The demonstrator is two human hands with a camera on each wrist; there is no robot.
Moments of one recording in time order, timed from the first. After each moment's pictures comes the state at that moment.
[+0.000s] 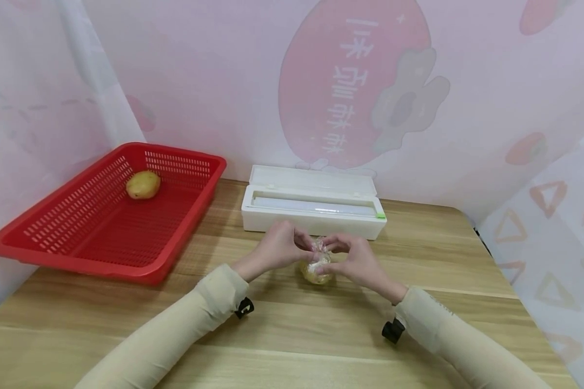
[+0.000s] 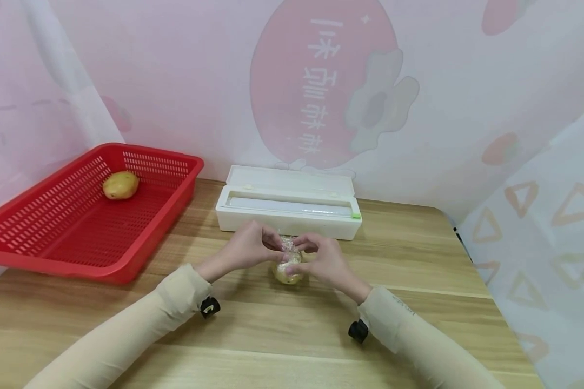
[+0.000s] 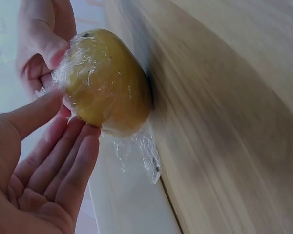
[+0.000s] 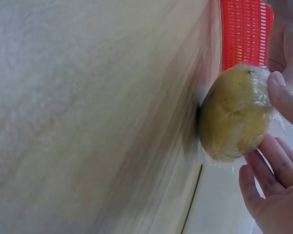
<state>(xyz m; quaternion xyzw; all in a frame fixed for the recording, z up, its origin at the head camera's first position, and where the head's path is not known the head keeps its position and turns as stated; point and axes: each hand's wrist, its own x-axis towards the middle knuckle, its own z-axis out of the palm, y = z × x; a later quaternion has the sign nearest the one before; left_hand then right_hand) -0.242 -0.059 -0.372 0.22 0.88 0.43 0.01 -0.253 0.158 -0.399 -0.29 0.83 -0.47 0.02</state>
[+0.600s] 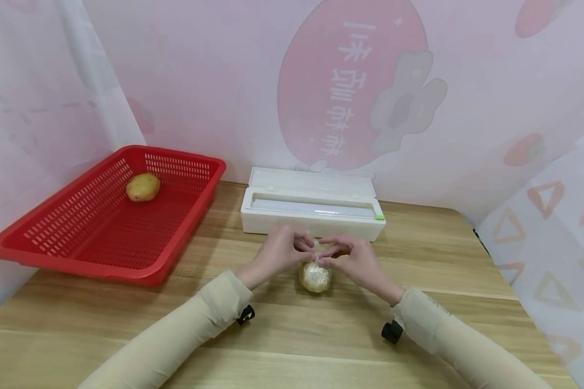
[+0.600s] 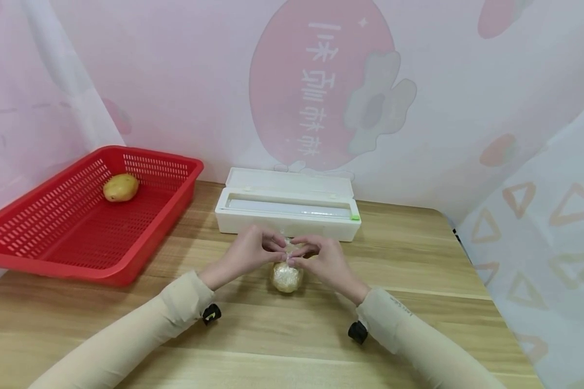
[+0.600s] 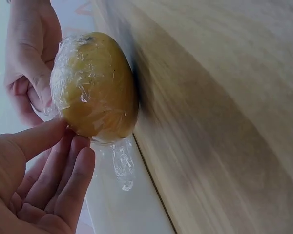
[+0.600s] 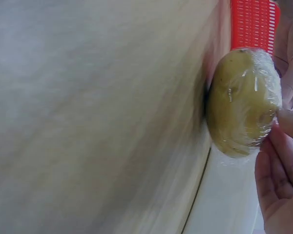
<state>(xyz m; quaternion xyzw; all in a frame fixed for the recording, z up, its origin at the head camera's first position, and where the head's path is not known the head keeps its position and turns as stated) -0.237 -0.052 -0.380 0.20 0.87 0.46 -0.04 -0.255 0.160 -0.400 -0.32 0.81 -0.50 0.00</state>
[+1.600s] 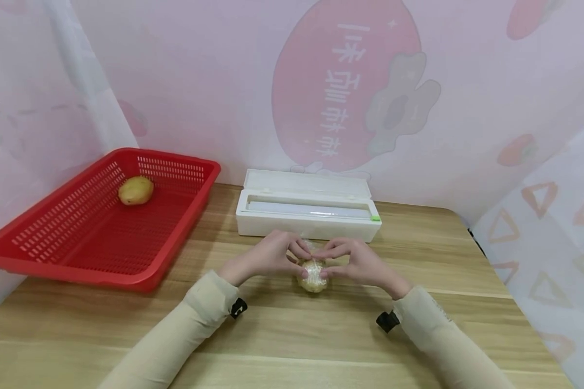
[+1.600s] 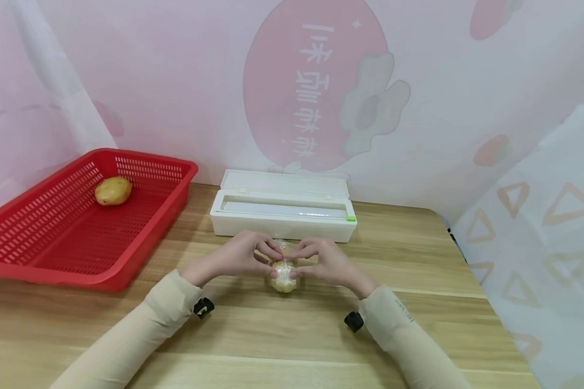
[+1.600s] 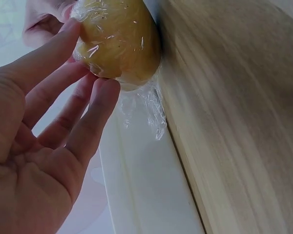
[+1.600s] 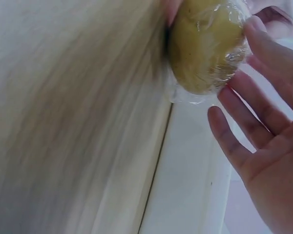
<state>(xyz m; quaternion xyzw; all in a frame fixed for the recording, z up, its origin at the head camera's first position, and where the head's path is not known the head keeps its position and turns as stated) -0.246 -0.071 -0.376 0.35 0.86 0.37 0.03 -0.271 0.178 -0.394 -0.46 0.81 -0.37 0.03</state>
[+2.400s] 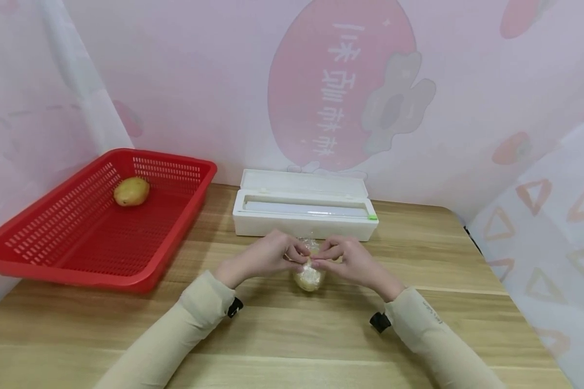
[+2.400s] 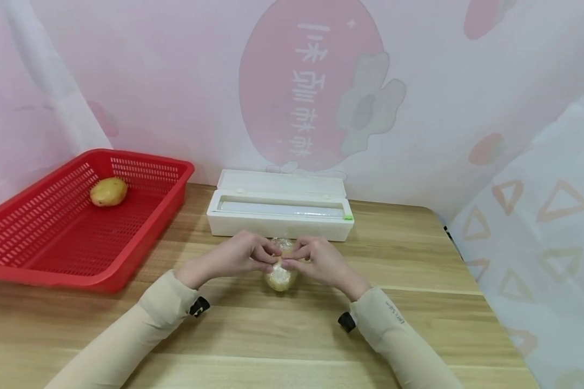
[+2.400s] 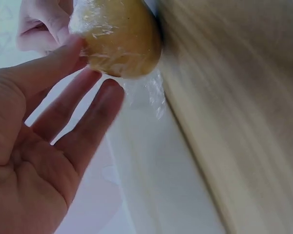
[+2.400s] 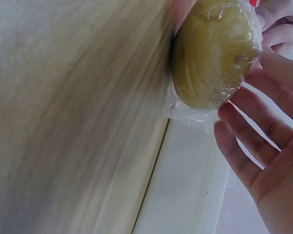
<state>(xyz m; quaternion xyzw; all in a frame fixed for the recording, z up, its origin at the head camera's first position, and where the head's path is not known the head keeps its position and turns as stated) -0.245 -0.073 -0.369 0.41 0.86 0.29 0.00 -0.262 0.166 -0.390 -0.46 0.82 -0.34 -0.04</state>
